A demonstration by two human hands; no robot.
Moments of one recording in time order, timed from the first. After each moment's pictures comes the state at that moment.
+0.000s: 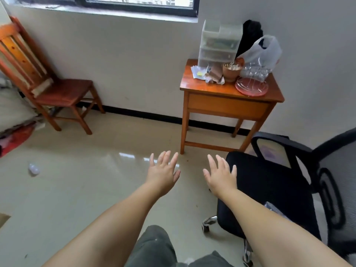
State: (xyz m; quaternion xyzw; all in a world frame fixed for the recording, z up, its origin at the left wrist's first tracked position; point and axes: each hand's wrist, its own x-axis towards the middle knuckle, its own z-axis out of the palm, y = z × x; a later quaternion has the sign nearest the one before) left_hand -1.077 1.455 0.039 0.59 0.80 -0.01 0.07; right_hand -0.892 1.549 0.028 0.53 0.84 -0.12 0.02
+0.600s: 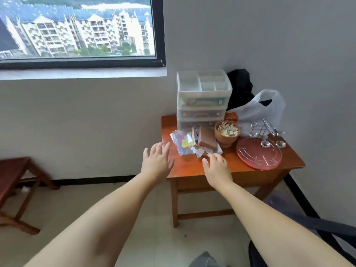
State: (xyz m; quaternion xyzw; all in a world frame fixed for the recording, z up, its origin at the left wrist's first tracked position) left_hand -1.319 1.945 0.100 0.66 0.75 0.07 0.02; right_hand -1.113 1.982 0.090 0.63 0.74 -0.20 -0.16
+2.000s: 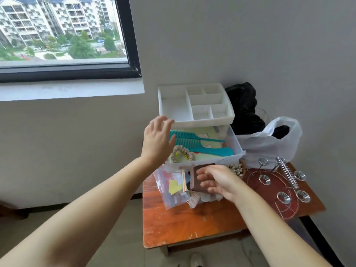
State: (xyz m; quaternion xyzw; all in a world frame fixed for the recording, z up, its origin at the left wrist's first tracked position) left_hand -1.324 2.186 0.162 0.70 0.66 0.28 -0.01; right_hand -1.123 2.148 0.152 0.59 0.43 -0.65 -0.22
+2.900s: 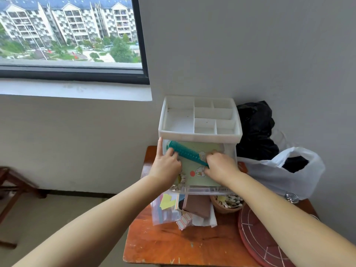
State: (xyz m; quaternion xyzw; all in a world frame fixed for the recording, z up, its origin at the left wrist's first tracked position) left_hand -1.277 2.186 0.147 0.72 0.68 -0.09 -0.11; right_hand -1.114 2.270 0.143 0.45 0.89 -0.04 0.01
